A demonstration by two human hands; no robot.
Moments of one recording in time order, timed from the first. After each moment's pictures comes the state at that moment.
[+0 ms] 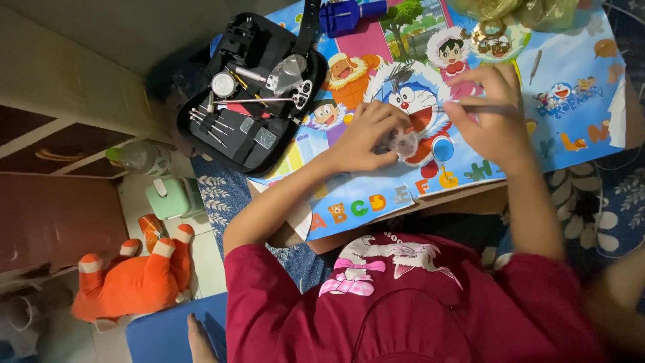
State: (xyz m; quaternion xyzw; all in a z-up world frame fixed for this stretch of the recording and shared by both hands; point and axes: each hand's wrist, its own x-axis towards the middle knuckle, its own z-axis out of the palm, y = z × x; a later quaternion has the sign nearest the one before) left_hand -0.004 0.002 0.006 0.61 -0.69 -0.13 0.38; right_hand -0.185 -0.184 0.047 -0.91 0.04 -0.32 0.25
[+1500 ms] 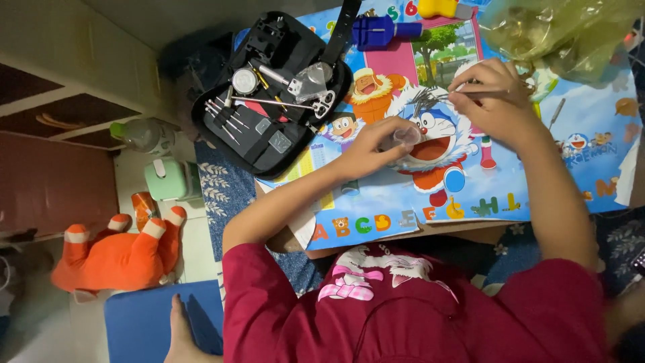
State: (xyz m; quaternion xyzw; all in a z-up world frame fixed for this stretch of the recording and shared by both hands) left_hand 0.007 0.006 0.004 0.60 -0.52 -0.26 0.55; right_hand -0.110 -0.248 0.028 -0.97 0.01 -0.14 0.21
